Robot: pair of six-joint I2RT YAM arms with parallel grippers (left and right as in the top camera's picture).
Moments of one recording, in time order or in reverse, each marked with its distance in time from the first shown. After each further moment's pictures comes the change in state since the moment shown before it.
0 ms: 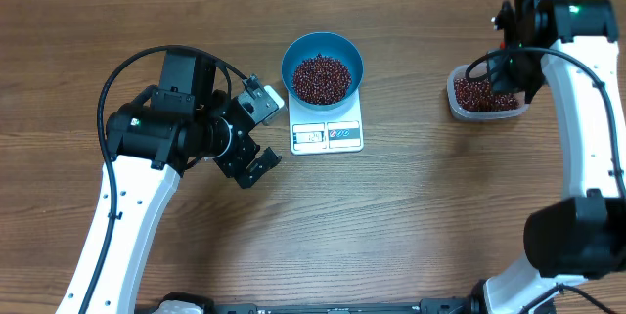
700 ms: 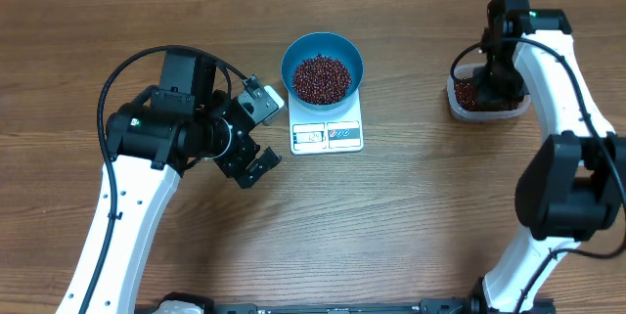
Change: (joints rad) left arm 0.000 0.000 0.000 0.000 0.000 0.000; right arm -0.023 0.200 -0.109 0.138 0.106 0.008
